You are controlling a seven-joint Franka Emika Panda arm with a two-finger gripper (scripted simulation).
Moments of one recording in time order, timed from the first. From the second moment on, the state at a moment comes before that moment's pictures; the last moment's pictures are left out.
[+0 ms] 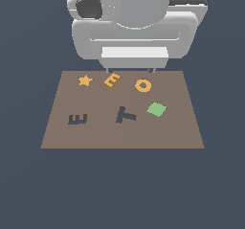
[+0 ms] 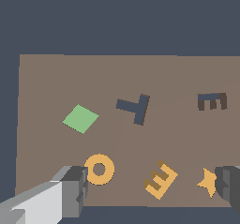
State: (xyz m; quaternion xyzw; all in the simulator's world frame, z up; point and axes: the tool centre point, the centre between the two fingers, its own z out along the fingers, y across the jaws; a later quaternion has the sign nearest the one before) arm 0.000 0.018 0.192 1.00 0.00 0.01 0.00
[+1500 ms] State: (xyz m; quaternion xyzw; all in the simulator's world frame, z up) arm -0.075 -0.035 0.072 0.96 -0.27 0.00 0.00
